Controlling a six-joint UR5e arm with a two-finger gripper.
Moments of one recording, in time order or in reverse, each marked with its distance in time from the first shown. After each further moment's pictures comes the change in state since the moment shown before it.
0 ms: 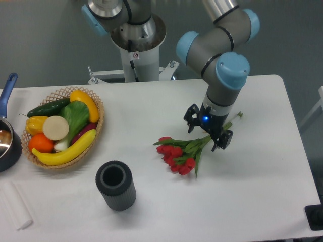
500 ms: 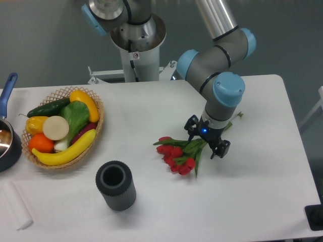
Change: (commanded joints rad) arm -0.009 -0.028 -0.040 0.017 0.054 0.038
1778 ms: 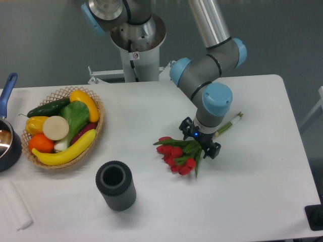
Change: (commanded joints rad) arm -0.029 -0.040 -0.040 0.058 0.046 -0.027
